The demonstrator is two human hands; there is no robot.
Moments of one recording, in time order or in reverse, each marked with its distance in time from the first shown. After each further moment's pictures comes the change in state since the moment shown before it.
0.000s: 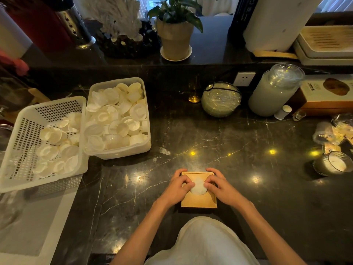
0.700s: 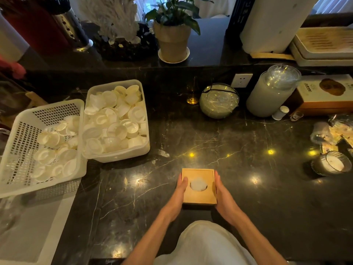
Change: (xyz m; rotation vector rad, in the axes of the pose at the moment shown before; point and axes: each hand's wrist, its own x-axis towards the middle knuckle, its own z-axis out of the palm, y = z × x) left_hand -0.019 0.011 0.019 -0.572 -0.033 -0.239; right_hand -0.026 -0.025 0.023 0.951 0.076 0.296
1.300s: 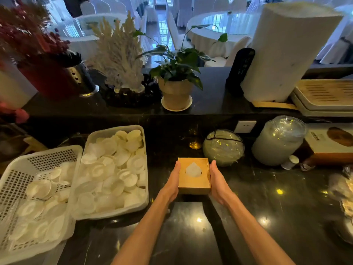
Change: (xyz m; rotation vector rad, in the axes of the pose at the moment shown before) left_hand 0.154 0.187 -0.052 -0.112 0.064 0.089; right_hand 0.157 -0.184 0.023 0.029 -0.022 -0.102
